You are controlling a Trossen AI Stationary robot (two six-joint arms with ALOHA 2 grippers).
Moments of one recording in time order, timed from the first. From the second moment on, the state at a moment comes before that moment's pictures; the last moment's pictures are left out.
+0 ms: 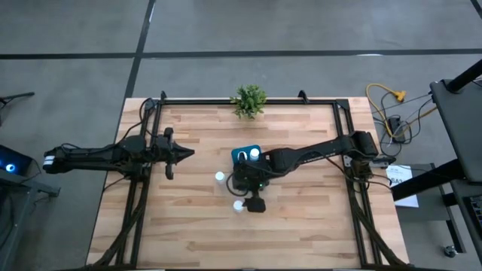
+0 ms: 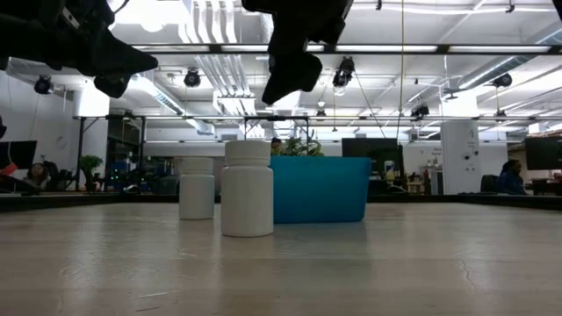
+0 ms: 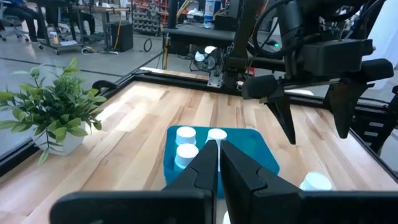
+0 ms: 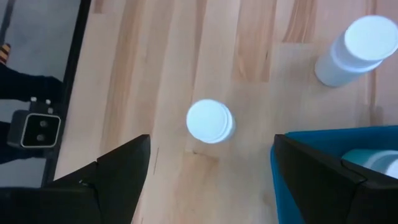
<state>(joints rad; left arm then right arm) 0.04 0.37 0.26 -0.03 -0.08 -0.12 0.16 1.95 1.63 -0.71 -0.24 0.18</state>
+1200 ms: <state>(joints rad) 0.04 0.36 0.26 -0.04 -0.08 -0.15 0.20 2.23 2.07 -1.08 -0.27 0.07</state>
